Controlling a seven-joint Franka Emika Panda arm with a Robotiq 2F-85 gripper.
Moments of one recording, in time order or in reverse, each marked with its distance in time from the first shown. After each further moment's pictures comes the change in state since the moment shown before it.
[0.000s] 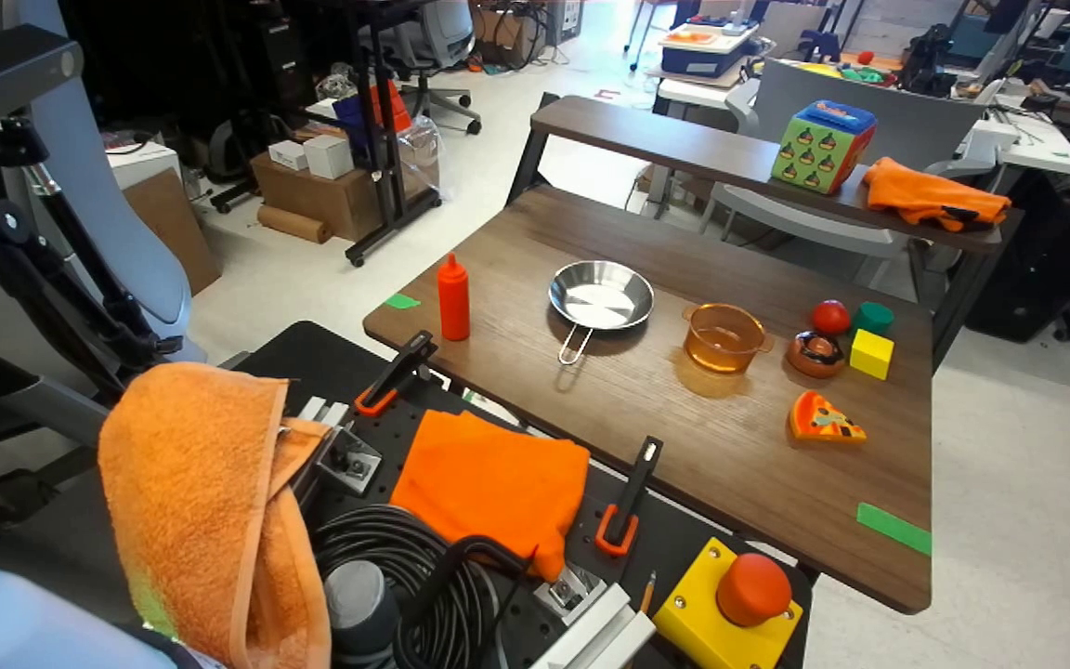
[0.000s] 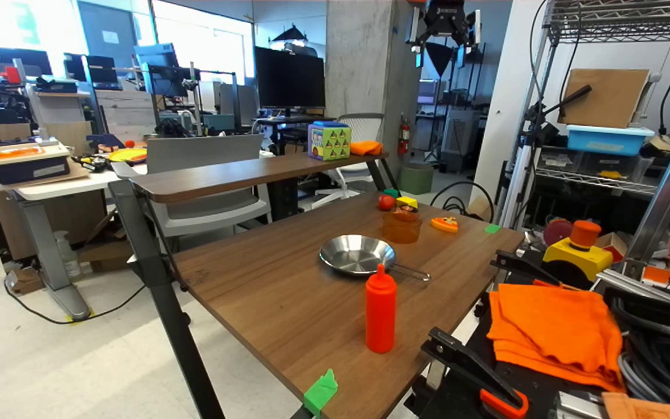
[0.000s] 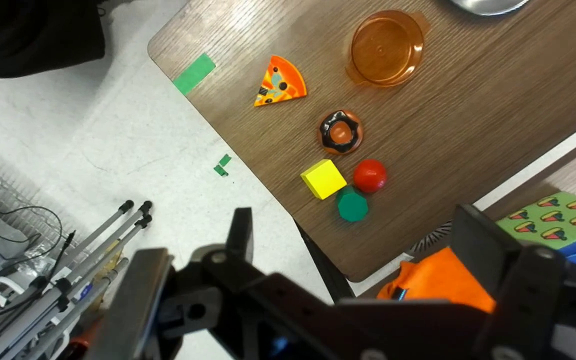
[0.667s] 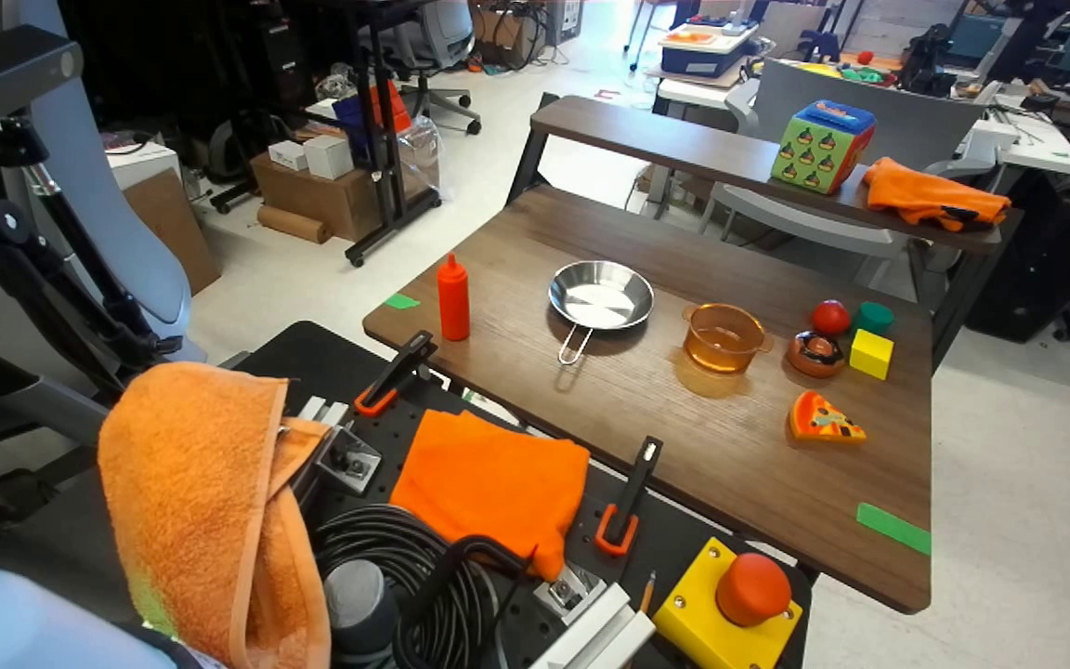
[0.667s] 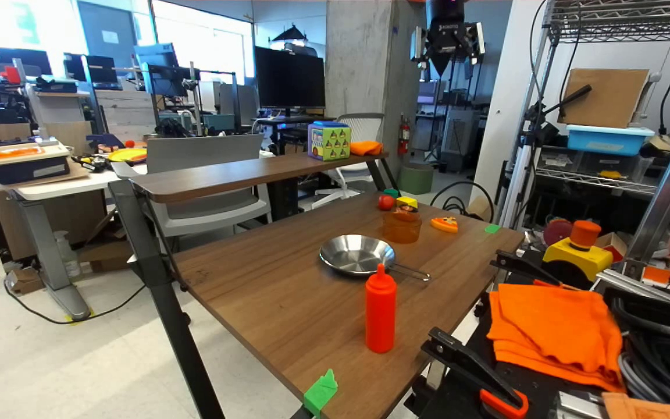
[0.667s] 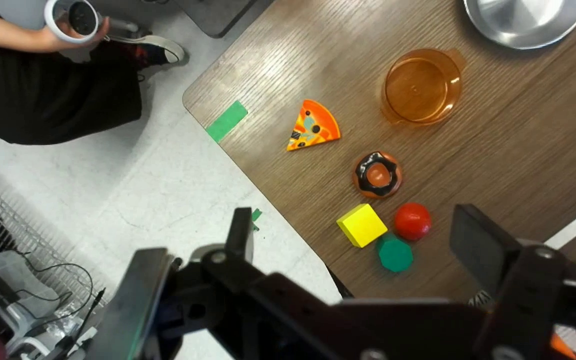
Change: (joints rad) arm -0.041 0.160 0.001 0.196 0.003 -0.213 0.015
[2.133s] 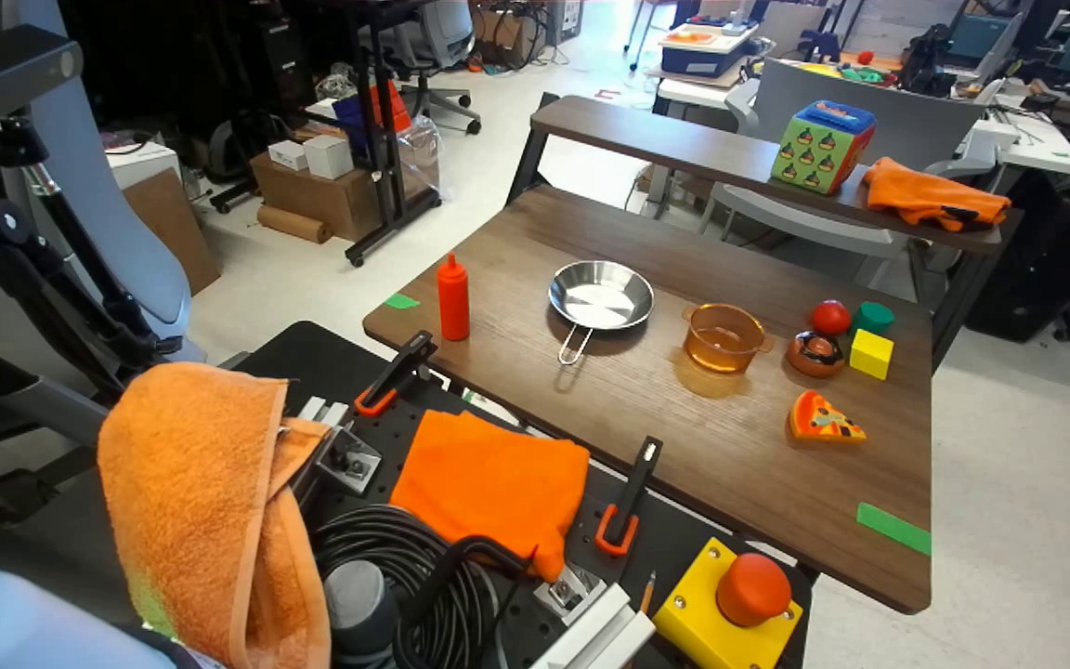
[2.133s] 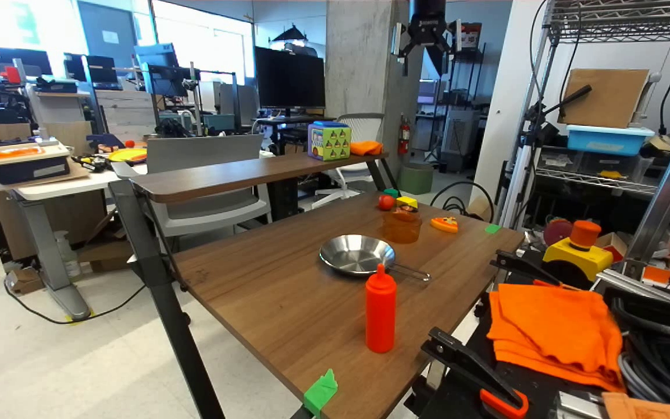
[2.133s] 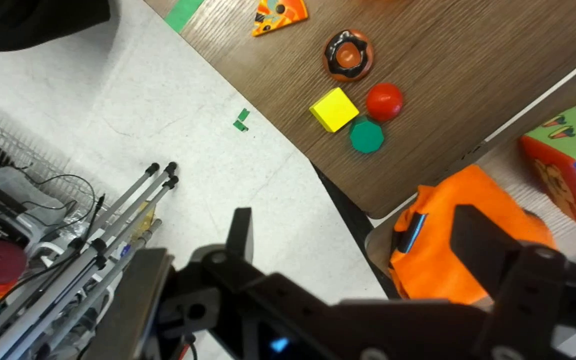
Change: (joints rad) arm 0.052 -0.017 -0.011 -0.035 -0.063 0.274 0.117
